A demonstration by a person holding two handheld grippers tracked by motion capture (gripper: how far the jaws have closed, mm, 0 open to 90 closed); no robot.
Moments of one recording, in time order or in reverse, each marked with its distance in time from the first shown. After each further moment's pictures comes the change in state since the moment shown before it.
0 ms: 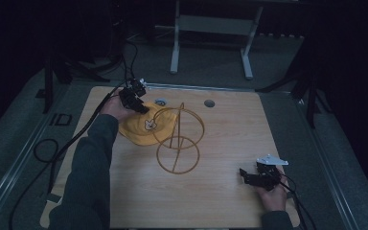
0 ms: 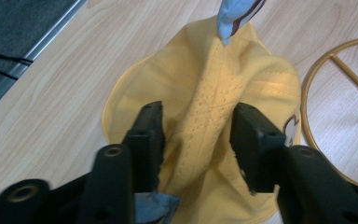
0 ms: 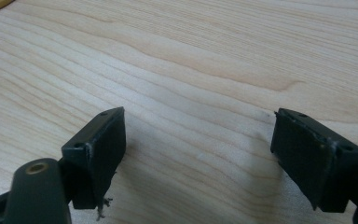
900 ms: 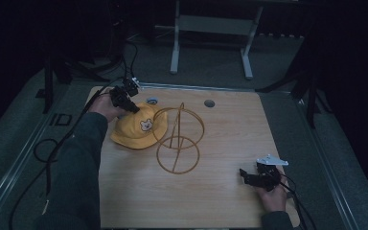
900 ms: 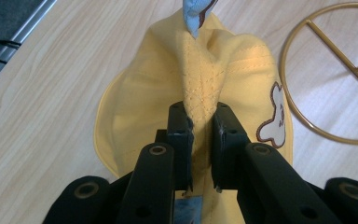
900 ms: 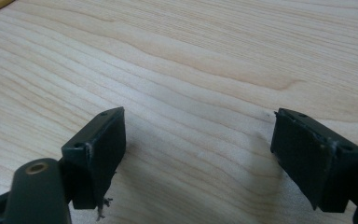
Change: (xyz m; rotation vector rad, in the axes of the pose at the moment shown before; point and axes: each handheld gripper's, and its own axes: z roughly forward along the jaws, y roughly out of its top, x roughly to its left) left arm 0.002 -0.013 -0.036 0.072 -0.045 0.020; right arm 0.000 0.000 0.000 0.001 0.002 -0.001
